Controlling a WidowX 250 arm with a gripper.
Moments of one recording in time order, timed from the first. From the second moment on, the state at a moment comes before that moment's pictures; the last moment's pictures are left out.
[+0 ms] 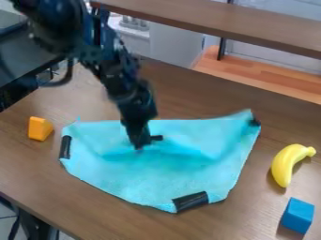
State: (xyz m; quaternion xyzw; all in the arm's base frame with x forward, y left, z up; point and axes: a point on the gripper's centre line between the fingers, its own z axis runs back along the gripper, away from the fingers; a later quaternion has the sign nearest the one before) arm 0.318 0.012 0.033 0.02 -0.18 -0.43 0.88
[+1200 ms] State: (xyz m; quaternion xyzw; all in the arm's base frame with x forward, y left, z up) arm 0.253 -0.051 0.029 -0.01 -0.09 -0.40 0.91
